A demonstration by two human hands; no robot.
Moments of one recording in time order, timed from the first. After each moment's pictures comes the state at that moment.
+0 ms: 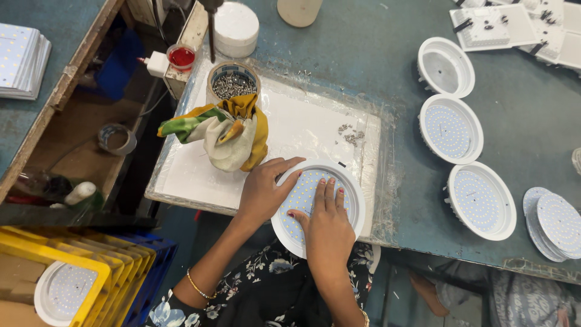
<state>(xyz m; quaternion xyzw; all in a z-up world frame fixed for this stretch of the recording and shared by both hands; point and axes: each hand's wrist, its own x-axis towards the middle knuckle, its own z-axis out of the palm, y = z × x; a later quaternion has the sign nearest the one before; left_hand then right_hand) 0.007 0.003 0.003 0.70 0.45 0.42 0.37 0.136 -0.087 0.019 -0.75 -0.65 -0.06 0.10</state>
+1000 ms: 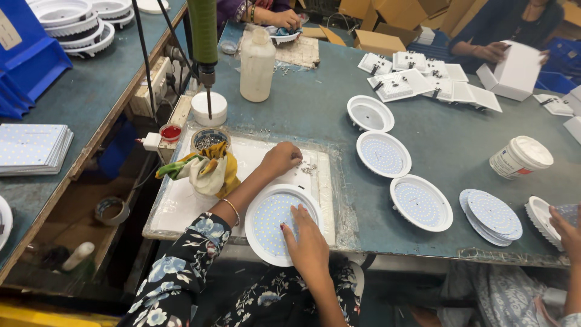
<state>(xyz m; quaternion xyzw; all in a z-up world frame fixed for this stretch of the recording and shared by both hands) 0.125 0.166 -0.032 0.85 0.34 0.32 0.24 0.164 -0.119 0.023 -0.74 -0.60 0.10 0.29</state>
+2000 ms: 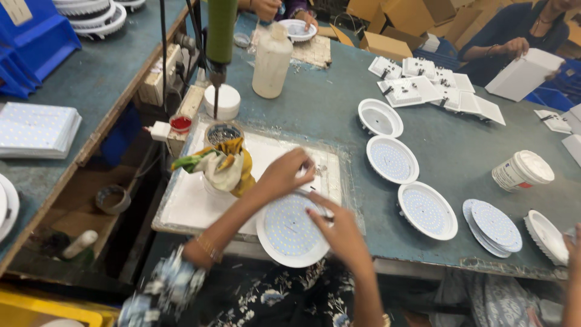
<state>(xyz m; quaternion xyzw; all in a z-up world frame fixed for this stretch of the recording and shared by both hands) 0.060 0.068 0.046 0.83 0.22 0.44 0.27 0.198 -0.099 0.092 -0.64 -0.64 0.25 0.36</state>
